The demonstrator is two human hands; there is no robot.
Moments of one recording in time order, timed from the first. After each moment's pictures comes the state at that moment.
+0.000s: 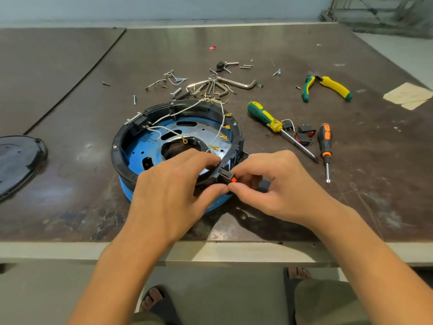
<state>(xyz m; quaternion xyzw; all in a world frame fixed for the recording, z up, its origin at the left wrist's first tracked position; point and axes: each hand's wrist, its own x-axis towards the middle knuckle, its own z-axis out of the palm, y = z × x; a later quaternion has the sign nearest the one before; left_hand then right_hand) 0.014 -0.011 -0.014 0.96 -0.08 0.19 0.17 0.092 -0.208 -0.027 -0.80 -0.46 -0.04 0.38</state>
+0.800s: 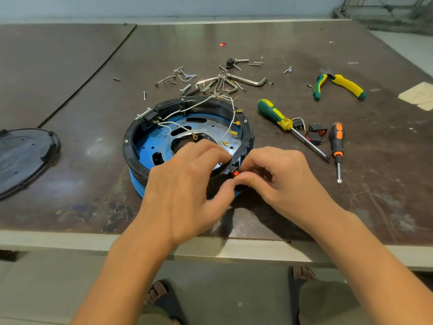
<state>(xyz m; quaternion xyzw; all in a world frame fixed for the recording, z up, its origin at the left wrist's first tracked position) 0.012 -0.015 -0.013 0.95 -0.09 0.20 0.21 0.089 -0.197 -0.036 -0.83 -0.41 -0.11 0.35</state>
